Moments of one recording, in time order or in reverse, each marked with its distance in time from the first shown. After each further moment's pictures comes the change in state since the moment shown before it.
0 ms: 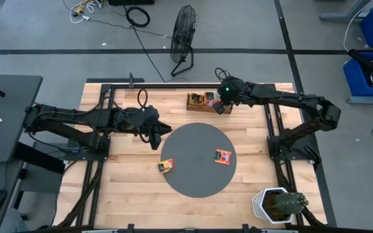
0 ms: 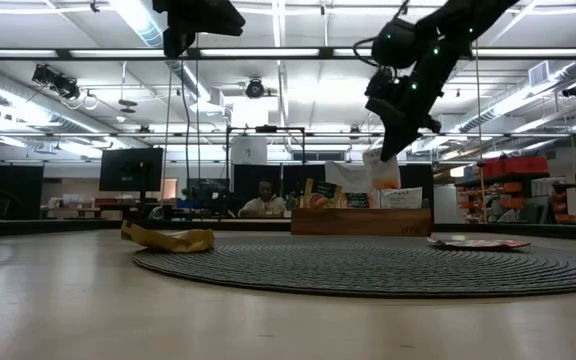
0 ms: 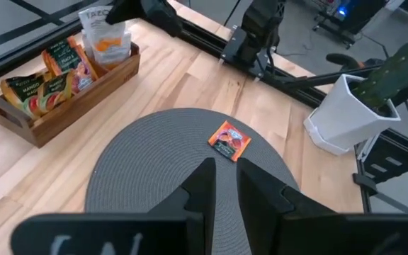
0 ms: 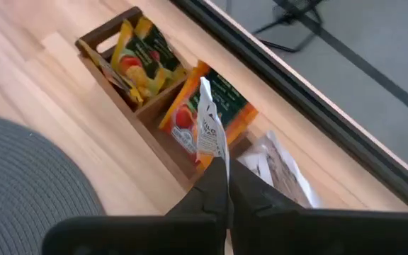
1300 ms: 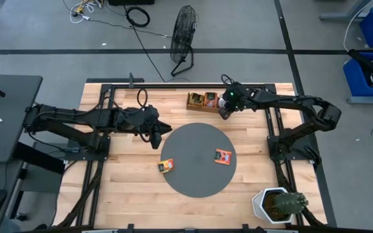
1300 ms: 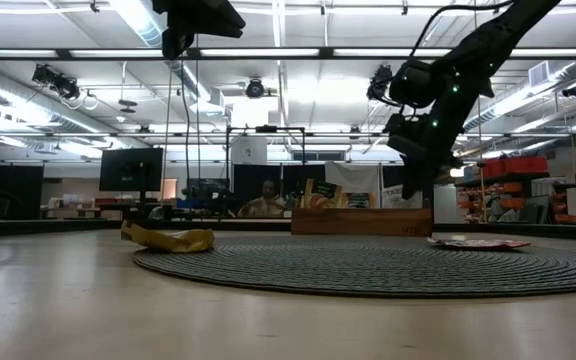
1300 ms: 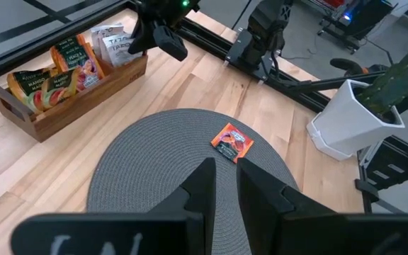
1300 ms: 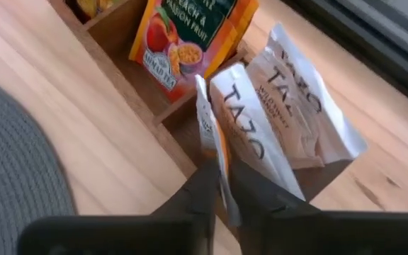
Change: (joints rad) left arm 0.000 0.000 0.000 -0.002 -0.017 -0.026; right arm -0.095 0.000 -0.242 0.177 -0.129 -0.013
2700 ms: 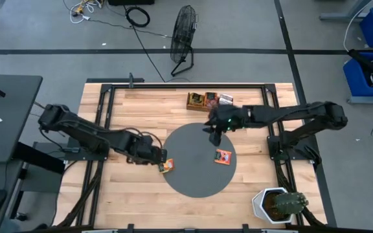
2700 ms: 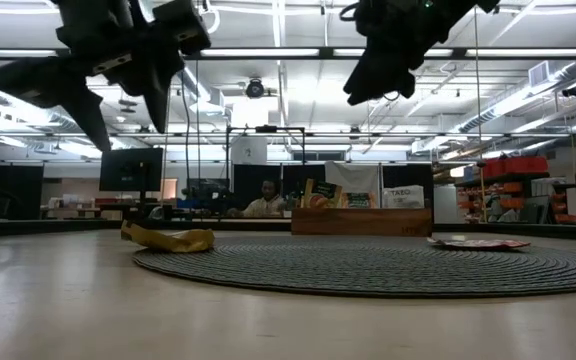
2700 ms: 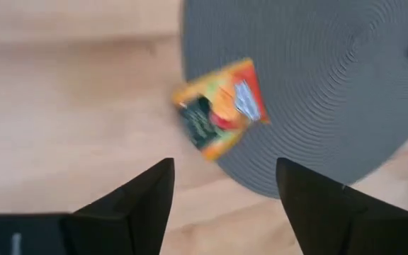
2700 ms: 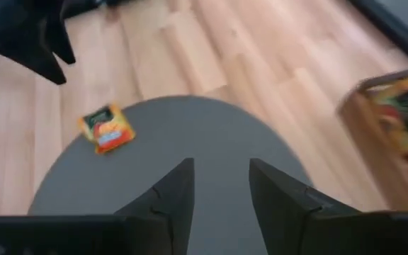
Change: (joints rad) left arm -0.246 0.274 -0.001 -0.416 0.125 -1.266; right arm 0.551 -0.085 0.246 -0.044 -0.002 0.109
